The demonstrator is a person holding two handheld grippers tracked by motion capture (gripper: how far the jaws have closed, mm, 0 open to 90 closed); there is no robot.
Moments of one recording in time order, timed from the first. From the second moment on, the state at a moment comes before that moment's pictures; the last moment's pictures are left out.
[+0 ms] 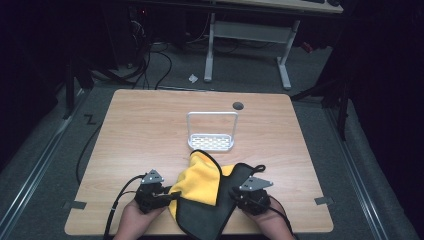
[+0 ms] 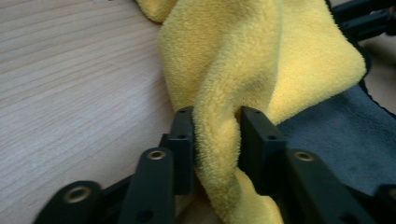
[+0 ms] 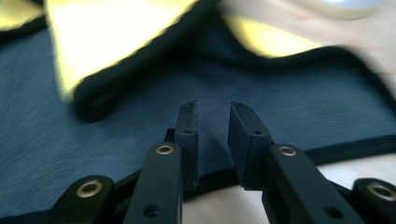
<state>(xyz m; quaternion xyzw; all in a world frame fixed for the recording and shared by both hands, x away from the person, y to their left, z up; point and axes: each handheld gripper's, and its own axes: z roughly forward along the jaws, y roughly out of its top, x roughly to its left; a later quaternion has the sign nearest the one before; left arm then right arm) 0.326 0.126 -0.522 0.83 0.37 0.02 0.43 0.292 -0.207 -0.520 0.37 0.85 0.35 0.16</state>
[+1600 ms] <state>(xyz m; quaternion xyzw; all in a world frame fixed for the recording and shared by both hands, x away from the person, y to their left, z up) 0.320 0.180 -0.518 0.78 0.43 0.08 0.45 0.335 -0.273 -0.525 0.46 0.80 0.31 0.21</state>
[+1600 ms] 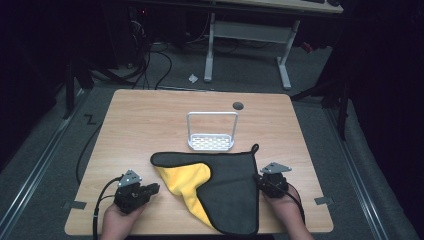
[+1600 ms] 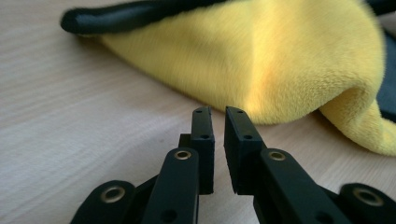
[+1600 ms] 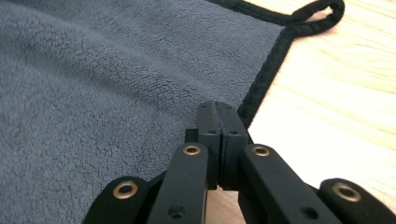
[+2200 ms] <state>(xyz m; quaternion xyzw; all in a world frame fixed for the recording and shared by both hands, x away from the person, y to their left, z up) 0.360 0.062 -0.481 0.82 0.34 0.06 0.46 0.335 -0.272 -0.525 0.46 0.81 0.30 0.23</state>
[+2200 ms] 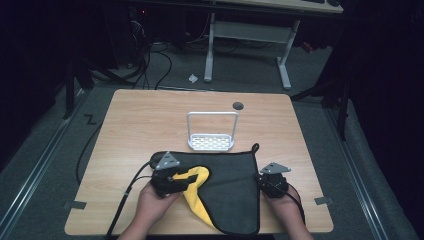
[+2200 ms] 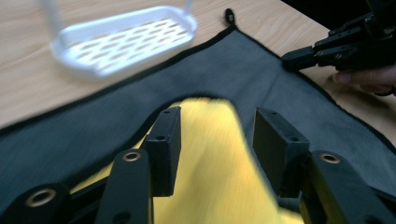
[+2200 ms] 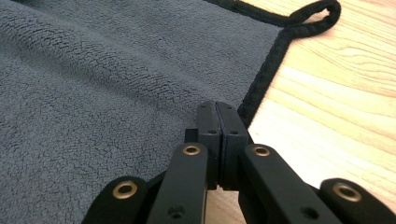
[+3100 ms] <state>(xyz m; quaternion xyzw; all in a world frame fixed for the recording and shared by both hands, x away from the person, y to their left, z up) 0.261 0.162 -0.526 0.80 0.41 0.05 0.43 0.338 -0.283 -0.525 0.48 0.80 0.29 0.23</state>
